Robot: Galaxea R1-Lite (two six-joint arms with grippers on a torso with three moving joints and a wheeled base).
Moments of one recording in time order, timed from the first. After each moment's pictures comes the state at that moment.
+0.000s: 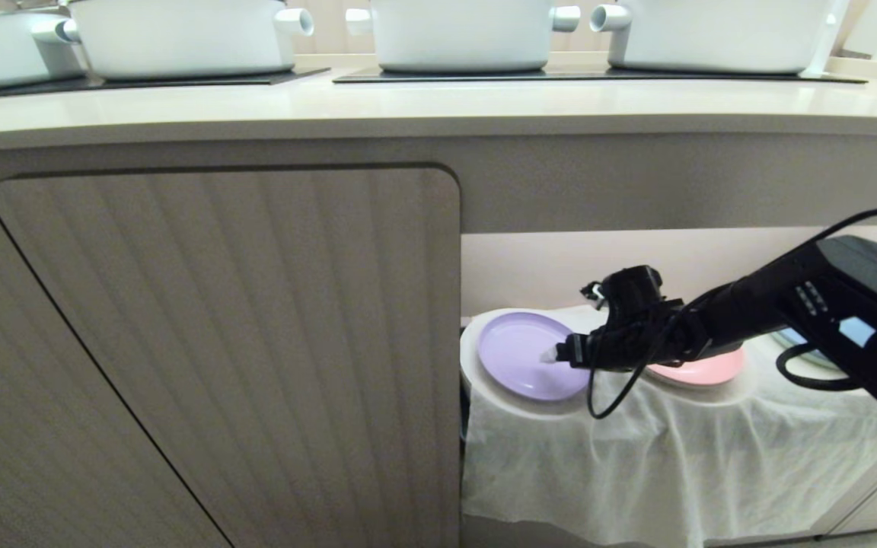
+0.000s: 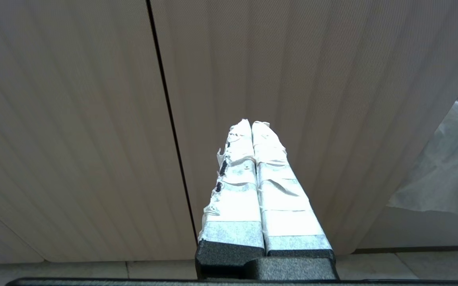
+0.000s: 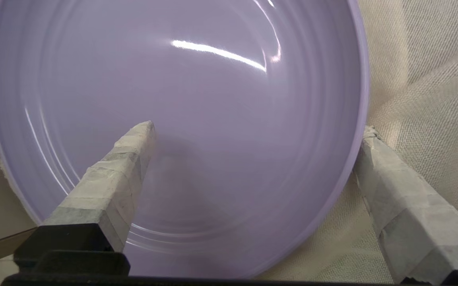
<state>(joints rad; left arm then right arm) 0.00 0.00 0.00 0.00 0.00 0.00 0.25 2.35 -1.40 -0.13 0.24 0.22</state>
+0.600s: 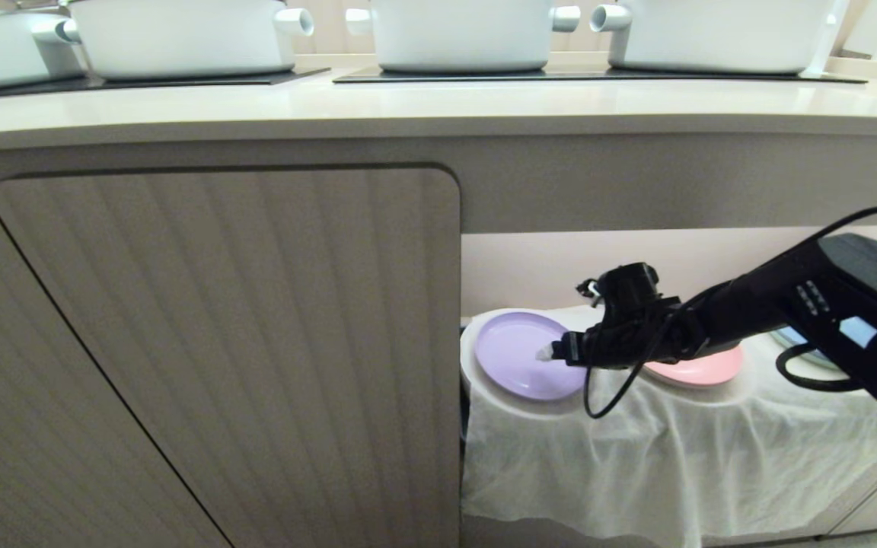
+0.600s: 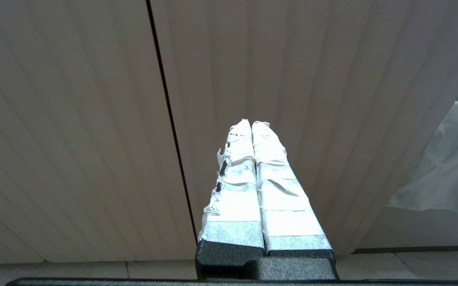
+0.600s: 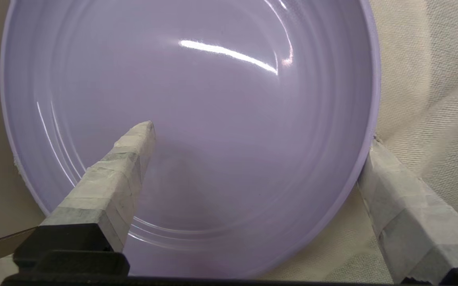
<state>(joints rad) 0.00 0.00 0.00 0.00 0.00 0.00 0.27 2.34 -1.40 -0.13 0.24 0.21</state>
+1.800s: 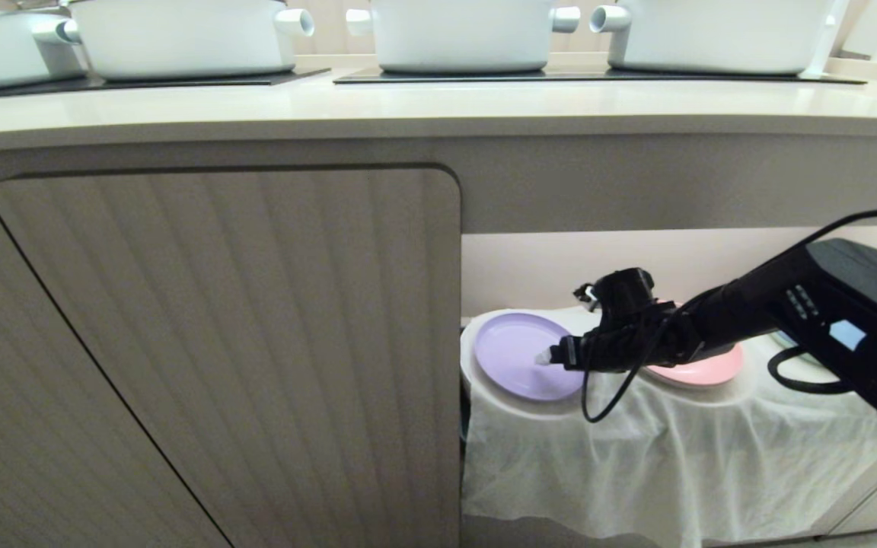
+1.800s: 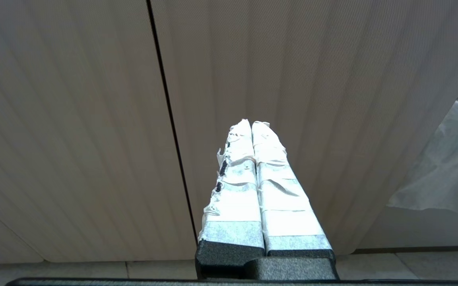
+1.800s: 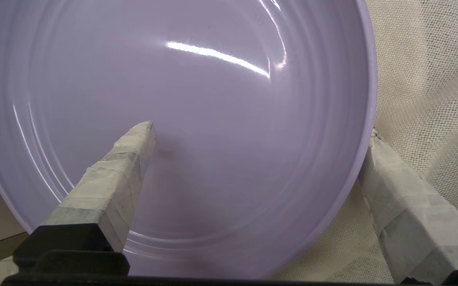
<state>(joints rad) 0.00 0.00 0.00 0.00 0.00 0.00 0.27 2.36 -1.40 -0.13 0.22 0.21</state>
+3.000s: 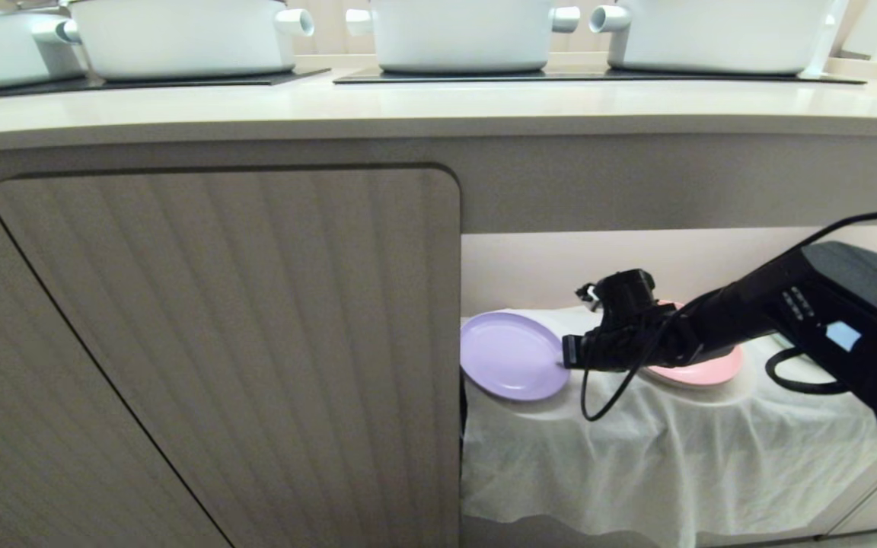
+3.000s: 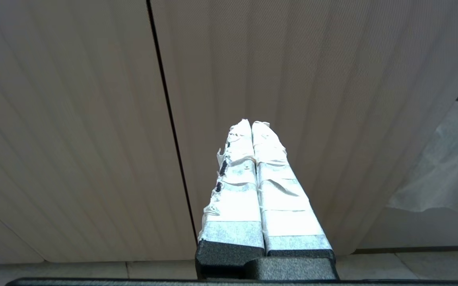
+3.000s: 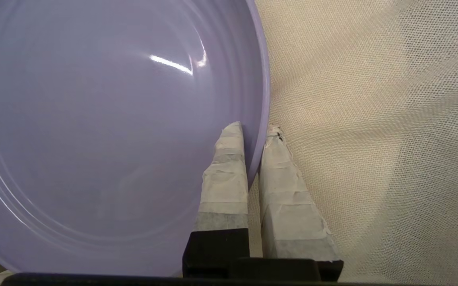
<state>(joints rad) 0.00 0.00 0.00 0.00 0.00 0.00 0.27 2.38 -1.40 -0.17 0.20 0.22</state>
